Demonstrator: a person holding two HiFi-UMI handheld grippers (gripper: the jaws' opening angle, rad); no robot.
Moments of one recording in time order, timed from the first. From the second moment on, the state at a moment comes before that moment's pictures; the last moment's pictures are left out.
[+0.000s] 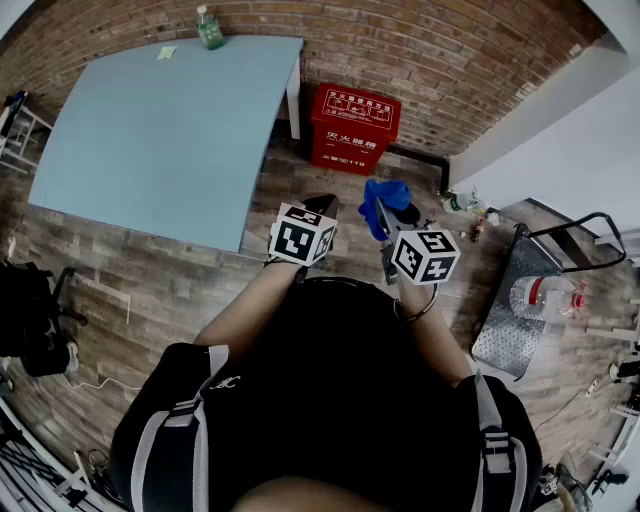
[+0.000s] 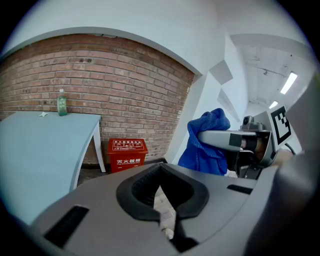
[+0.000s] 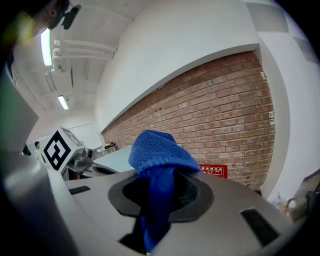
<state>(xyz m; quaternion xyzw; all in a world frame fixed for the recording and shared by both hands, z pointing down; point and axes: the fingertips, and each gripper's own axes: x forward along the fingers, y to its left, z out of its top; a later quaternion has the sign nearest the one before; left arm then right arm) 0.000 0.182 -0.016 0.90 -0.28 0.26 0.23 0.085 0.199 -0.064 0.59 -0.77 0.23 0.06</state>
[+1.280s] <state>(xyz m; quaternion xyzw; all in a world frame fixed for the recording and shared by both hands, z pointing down) -0.004 0.005 0.046 0.84 -0.33 0.25 0.34 0.072 -0.021 -0.016 0.50 -0.82 0.24 0.10</state>
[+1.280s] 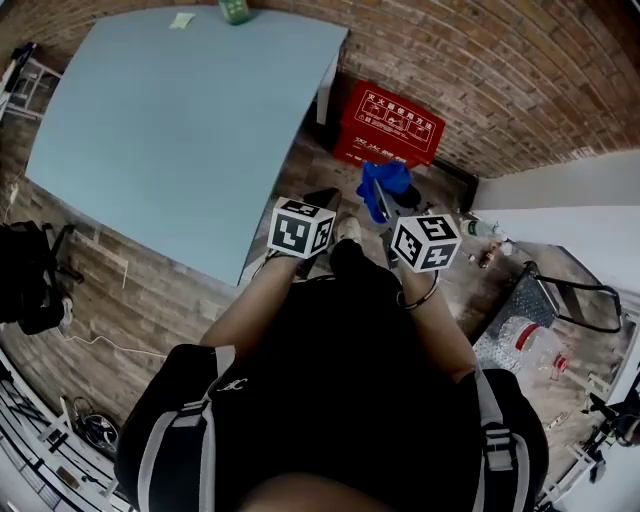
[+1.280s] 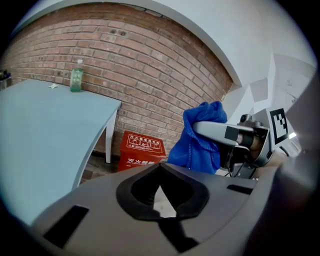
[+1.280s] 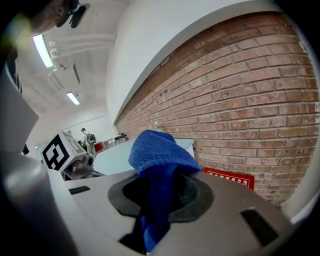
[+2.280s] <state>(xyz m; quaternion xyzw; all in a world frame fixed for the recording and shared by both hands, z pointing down) 0.042 -0.167 0.439 0.79 -0.46 0.27 0.31 0.092 -0.200 0.340 0.43 -0.88 0.08 0.20</state>
